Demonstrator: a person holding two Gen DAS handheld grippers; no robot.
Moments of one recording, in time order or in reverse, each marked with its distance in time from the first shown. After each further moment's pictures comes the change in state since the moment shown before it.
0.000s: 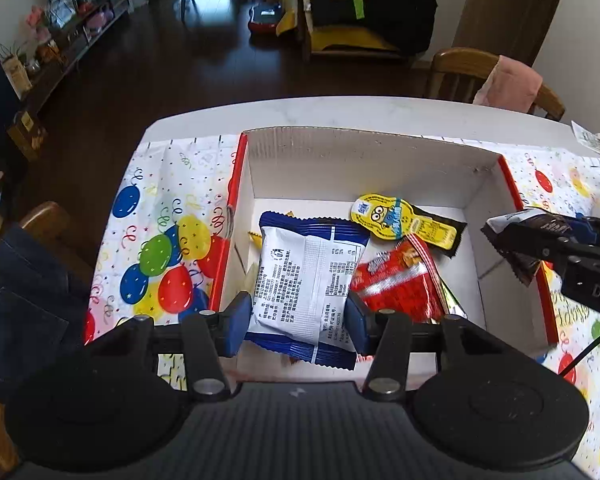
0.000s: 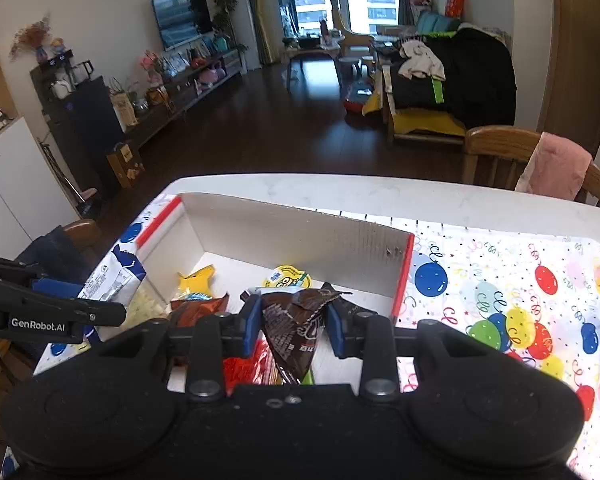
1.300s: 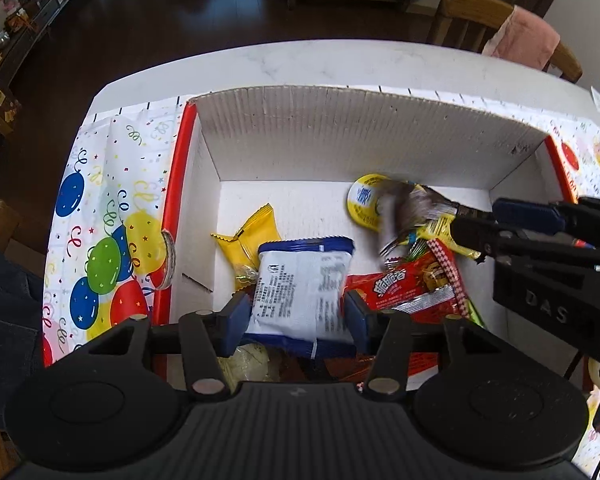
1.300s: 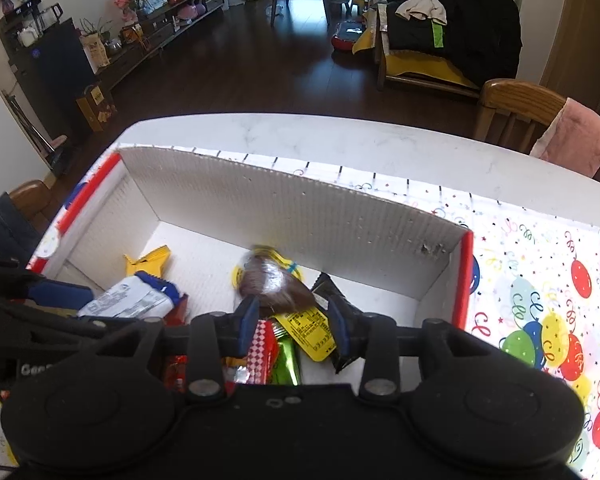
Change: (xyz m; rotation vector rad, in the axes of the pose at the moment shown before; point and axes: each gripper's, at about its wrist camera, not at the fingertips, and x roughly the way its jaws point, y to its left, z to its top) left arm 0.082 -0.006 0.037 0.024 0.181 -0.035; right arm 0.083 0.005 0.023 -0.005 0.189 -0.043
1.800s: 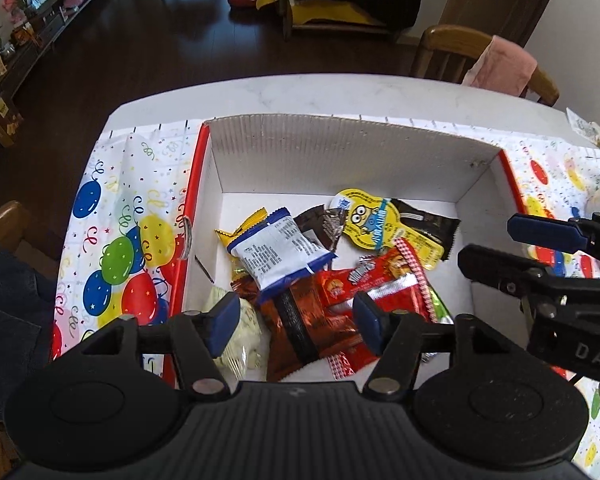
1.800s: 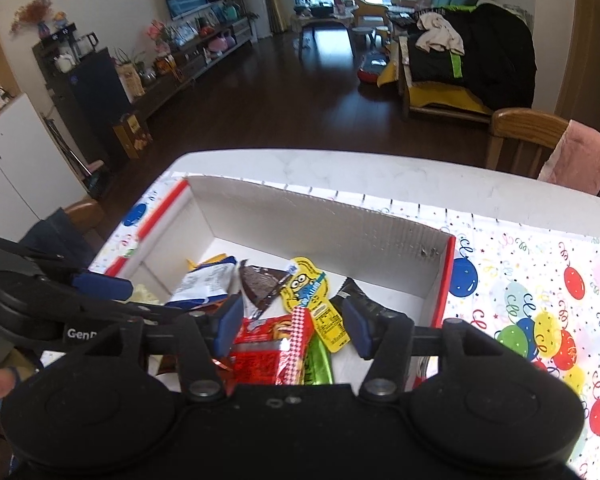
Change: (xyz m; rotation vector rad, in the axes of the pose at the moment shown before) left arm -0.051 -0.005 -0.028 -0.008 -0.106 -0.029; right arm -0.071 0.004 -0.021 -0.020 -0.108 0.096
